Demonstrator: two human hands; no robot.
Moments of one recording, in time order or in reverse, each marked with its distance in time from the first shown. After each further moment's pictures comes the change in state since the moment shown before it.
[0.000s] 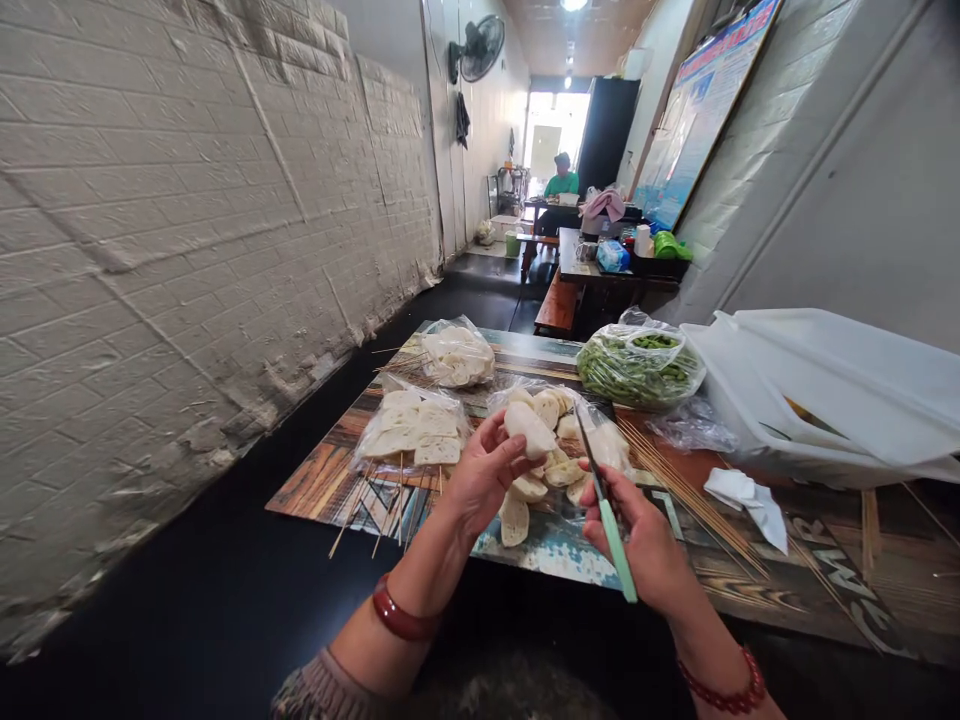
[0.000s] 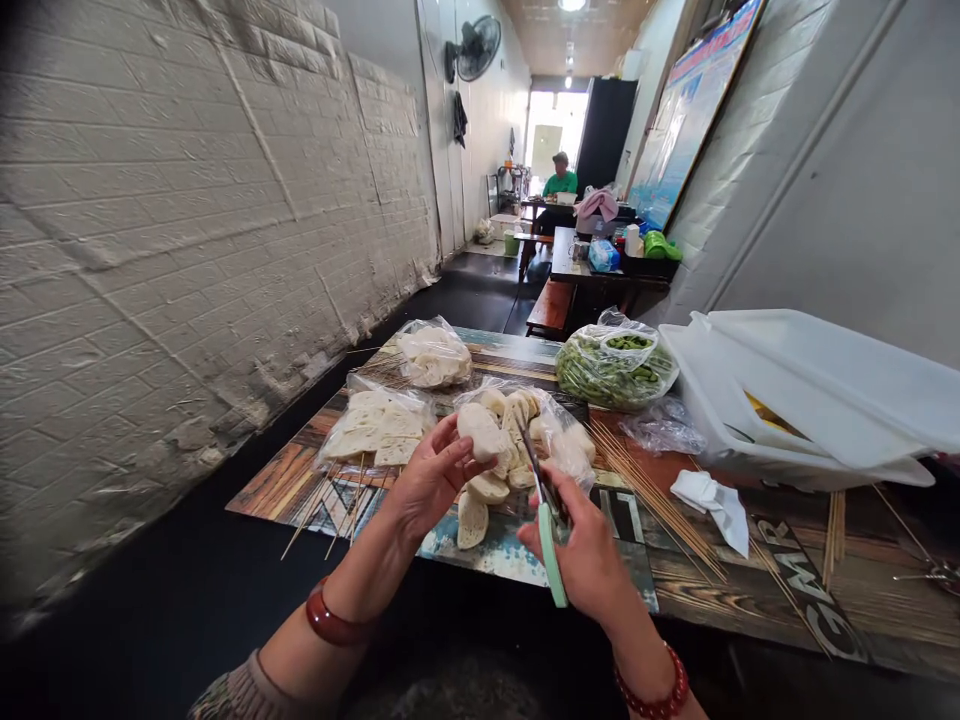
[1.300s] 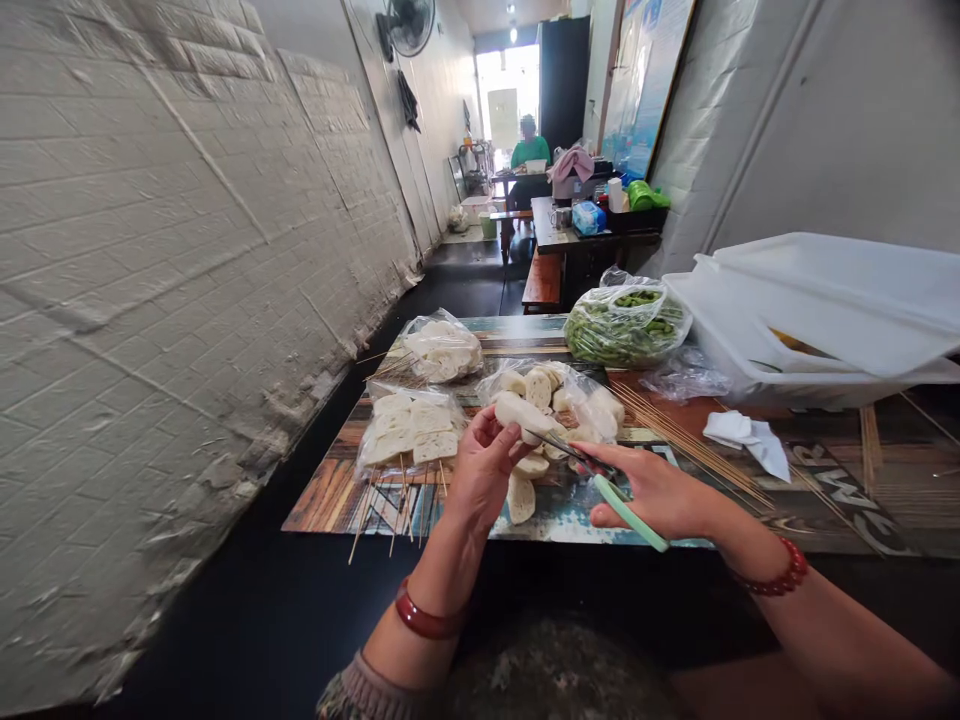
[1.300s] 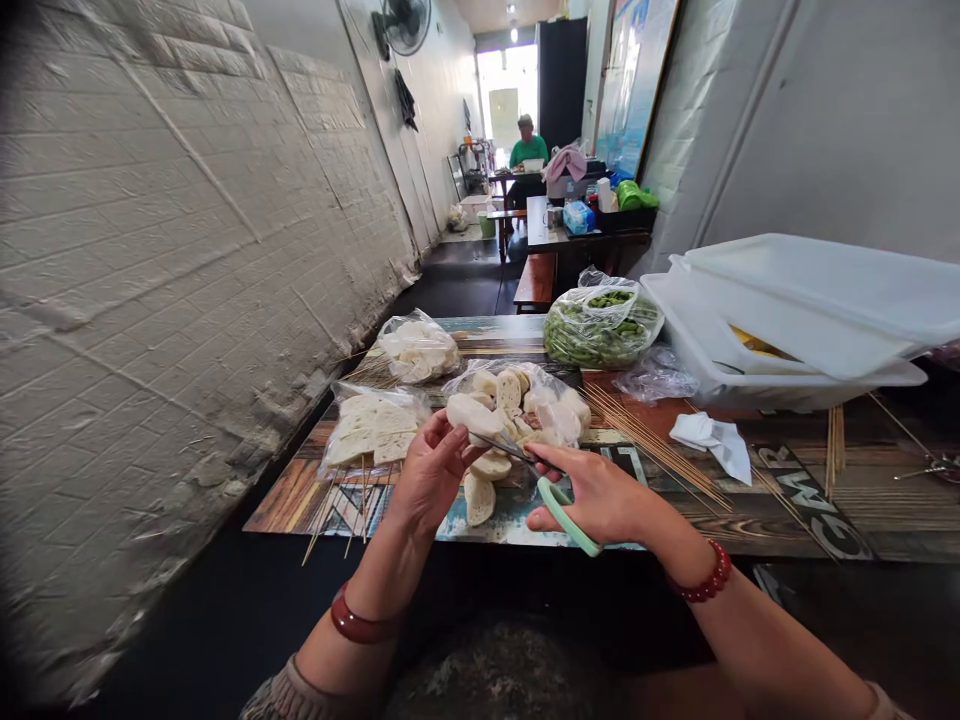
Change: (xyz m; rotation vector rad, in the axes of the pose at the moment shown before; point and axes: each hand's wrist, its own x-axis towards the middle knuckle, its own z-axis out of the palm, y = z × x) left_hand -0.003 -0.010 0.007 0.085 0.082 0.065; right_hand 0.020 -0.027 -0.037 -0.417 -0.513 -0.004
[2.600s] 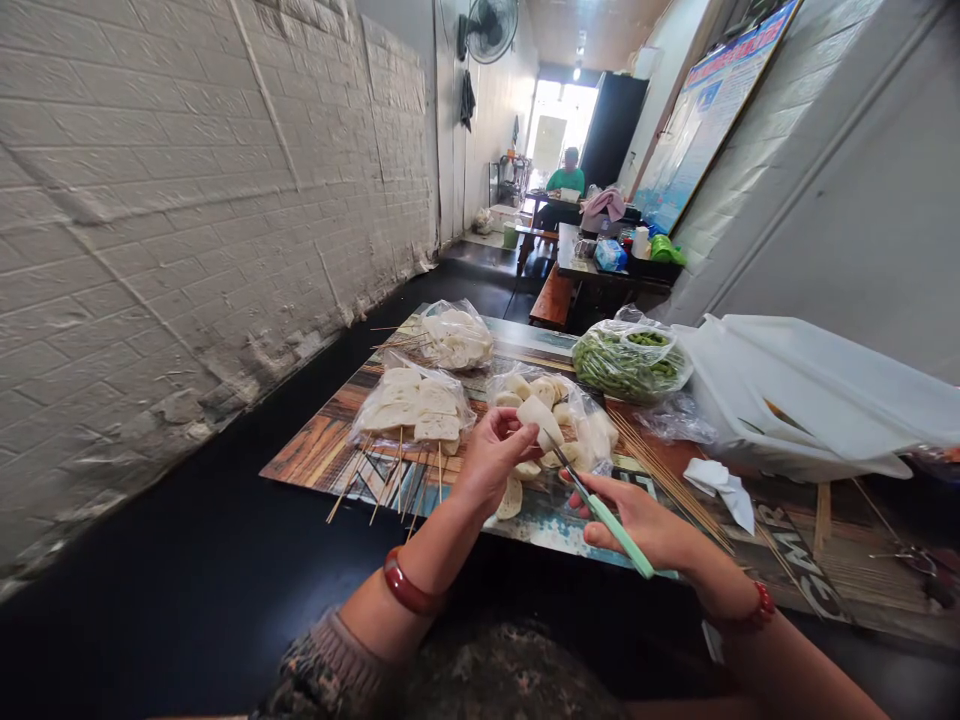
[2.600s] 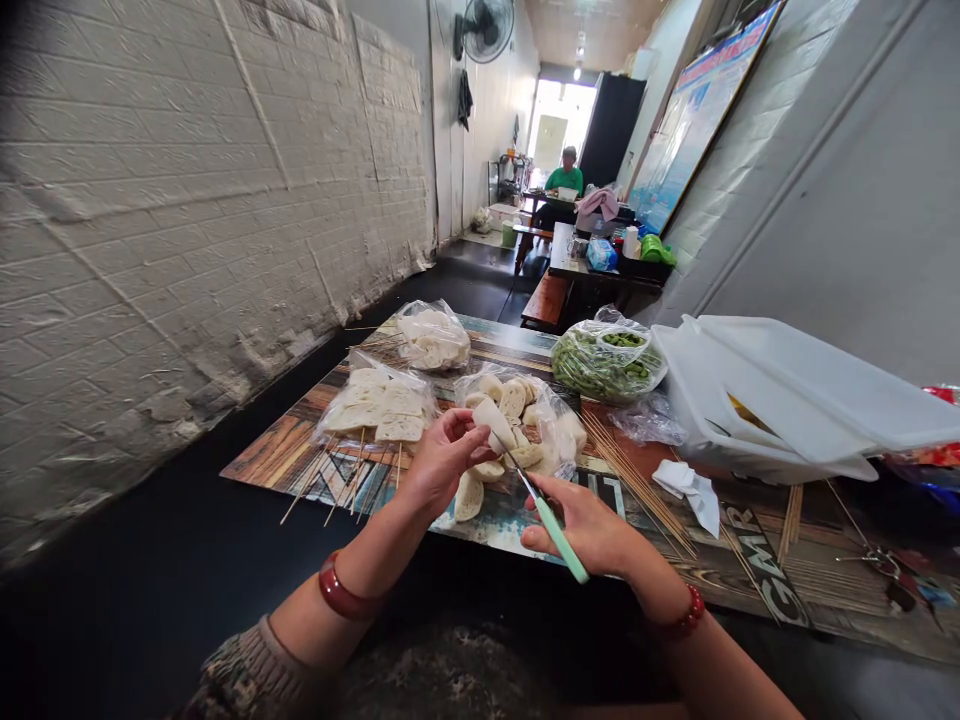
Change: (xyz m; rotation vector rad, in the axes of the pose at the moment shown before) left_hand -0.006 -0.005 0.004 0.017 0.072 -0.004; right_hand -0.005 0.003 0.009 0.146 -0.148 -0.019
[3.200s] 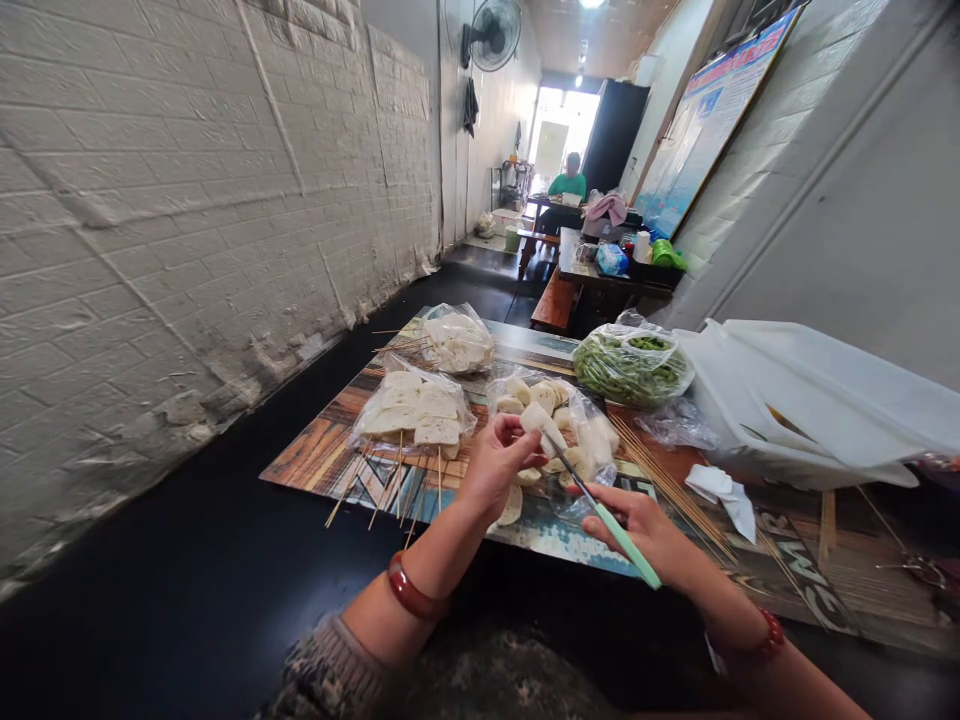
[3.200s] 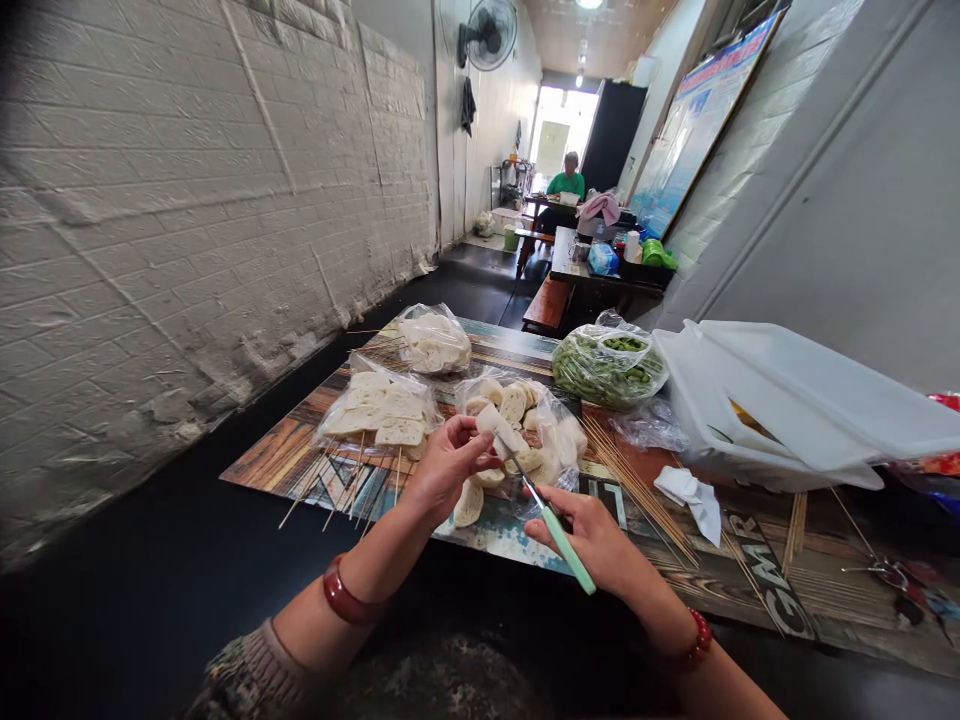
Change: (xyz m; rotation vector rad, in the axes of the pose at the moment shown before) left_hand 0.002 -0.007 -0.001 0.066 0.009 -0.001; right_hand -0.005 -0.004 0.008 -0.004 0.122 0.021
